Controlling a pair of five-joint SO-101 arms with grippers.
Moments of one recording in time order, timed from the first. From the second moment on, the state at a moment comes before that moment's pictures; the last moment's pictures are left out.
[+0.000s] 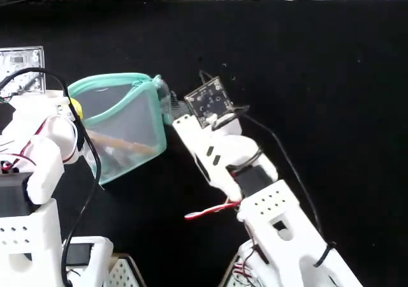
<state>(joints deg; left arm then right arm) -7.8 -45.5 28.0 74.1 -2.4 -28.0 -47.3 63.6 8.9 8.7</state>
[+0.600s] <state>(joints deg) -7.7 -45.6 28.0 75.8 -7.1 -33.3 -46.4 67.2 4.5 8.7</state>
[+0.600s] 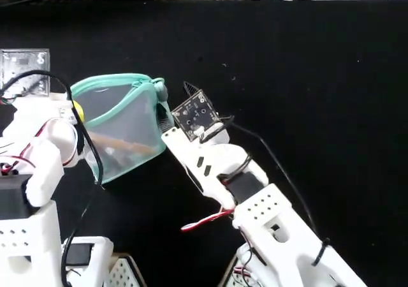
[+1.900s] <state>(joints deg) -6.2 -74.1 42.3 77.3 -18.7 -33.2 -53.6 66.3 10.5 8.9</state>
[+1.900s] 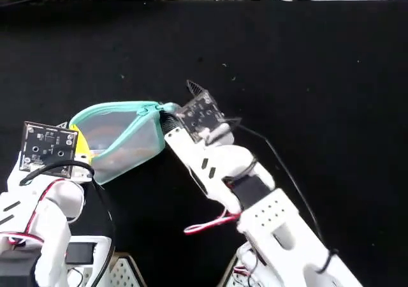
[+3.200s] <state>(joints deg) -16.4 -71.4 42.9 67.5 7.6 -34.0 -46.0 37.1 30.8 25.2</state>
